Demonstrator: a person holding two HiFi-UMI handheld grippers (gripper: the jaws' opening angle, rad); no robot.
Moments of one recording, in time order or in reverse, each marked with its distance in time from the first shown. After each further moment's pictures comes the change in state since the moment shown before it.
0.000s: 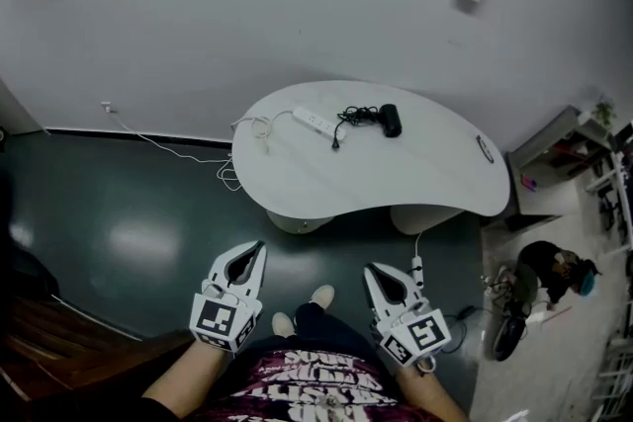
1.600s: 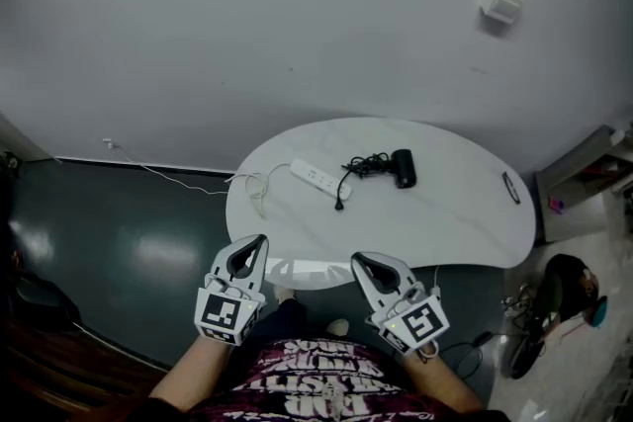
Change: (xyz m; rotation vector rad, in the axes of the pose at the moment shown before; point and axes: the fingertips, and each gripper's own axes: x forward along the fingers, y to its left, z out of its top) left arm 0.210 0.094 0.038 0.105 0.079 0.036; right arm 0.184 -0.134 0.066 -0.070 -0.072 0.176
